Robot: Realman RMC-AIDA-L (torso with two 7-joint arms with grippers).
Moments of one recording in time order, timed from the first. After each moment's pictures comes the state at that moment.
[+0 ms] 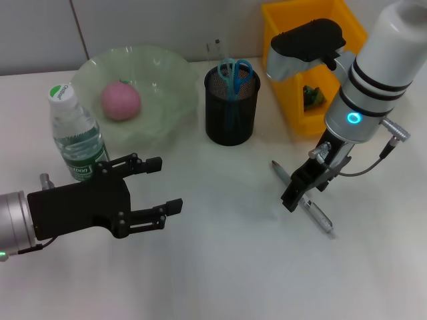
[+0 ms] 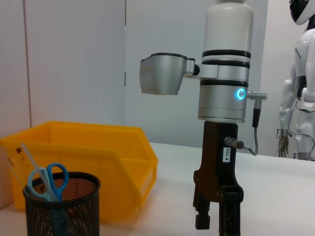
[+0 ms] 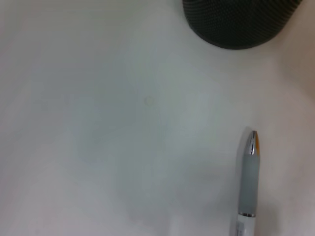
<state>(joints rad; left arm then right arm) -0.41 -2.07 1.06 0.64 1.63 1.50 -1.08 1.01 2.08 -1.18 -0.73 -2.81 -1.52 2.75</state>
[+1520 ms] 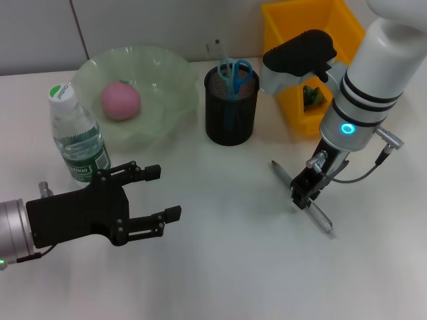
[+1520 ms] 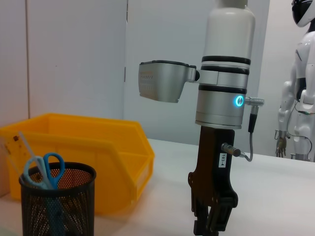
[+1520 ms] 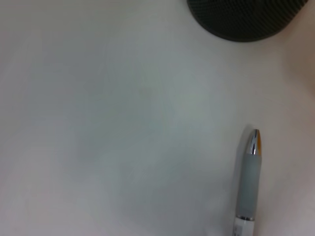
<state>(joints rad) -0.40 -2.07 1.06 0.62 1.64 1.51 -1.09 1.00 2.09 -1.27 -0.71 -2.79 -1.46 2.76</state>
